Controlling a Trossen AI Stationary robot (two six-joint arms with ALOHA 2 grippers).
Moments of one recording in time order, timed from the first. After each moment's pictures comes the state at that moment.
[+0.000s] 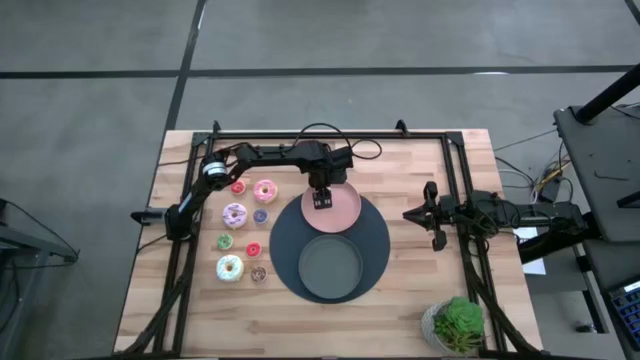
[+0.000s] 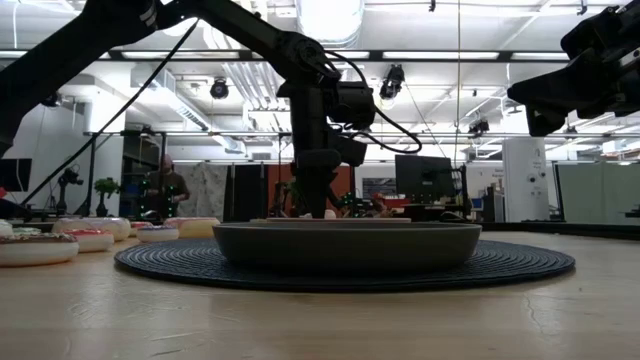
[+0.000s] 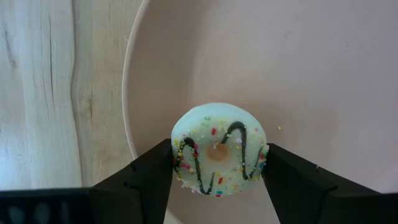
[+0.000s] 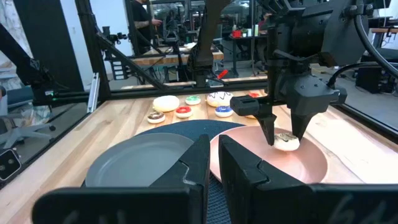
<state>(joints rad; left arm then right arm) 0.31 2.21 1.84 -1.01 0.00 0.19 0.02 0.04 0.01 0.01 0.00 0.11</state>
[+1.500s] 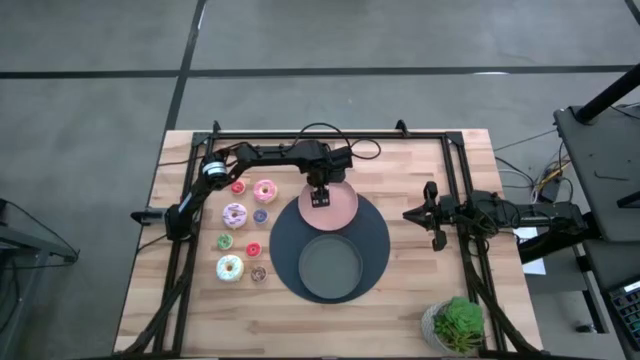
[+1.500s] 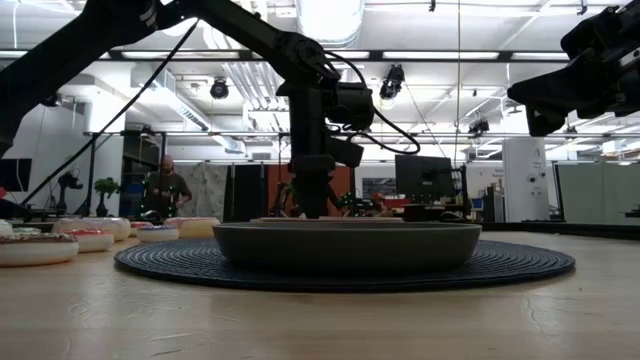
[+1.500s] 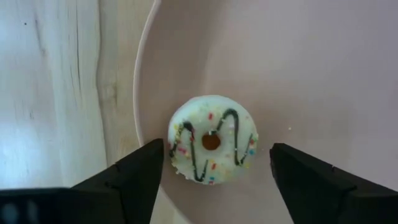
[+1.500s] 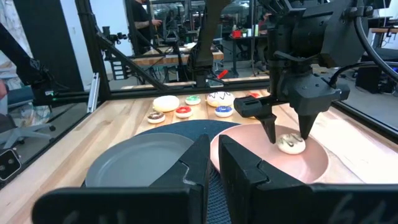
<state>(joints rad) 0.31 2.21 1.84 -1.03 -0.08 0.21 0.02 0.04 0.01 0.01 0.00 0.11</state>
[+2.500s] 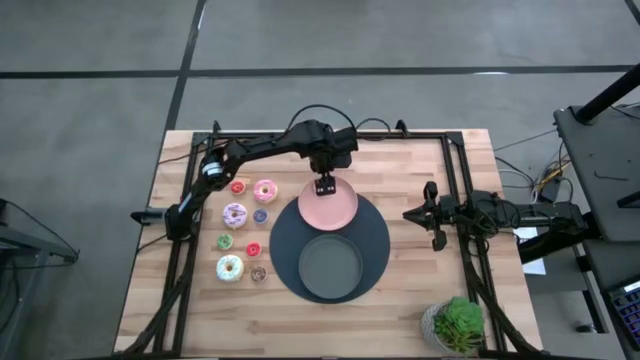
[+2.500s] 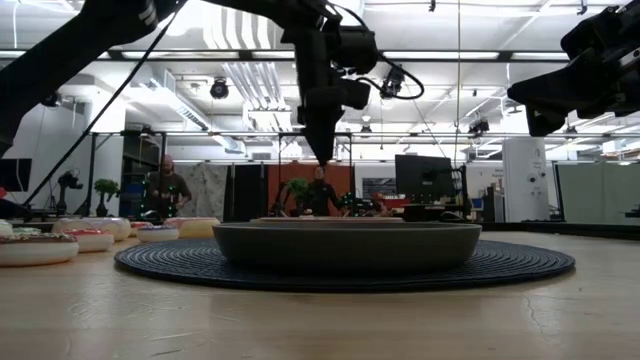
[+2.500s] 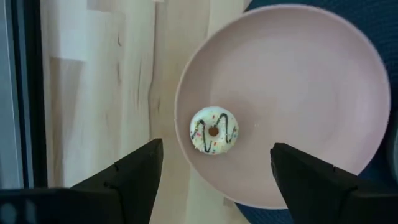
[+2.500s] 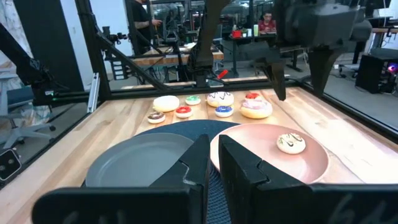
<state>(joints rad) 0.30 2.21 2.20 -1.32 -0.07 0.19 0.02 0.04 0.01 0.01 0.00 0.11</state>
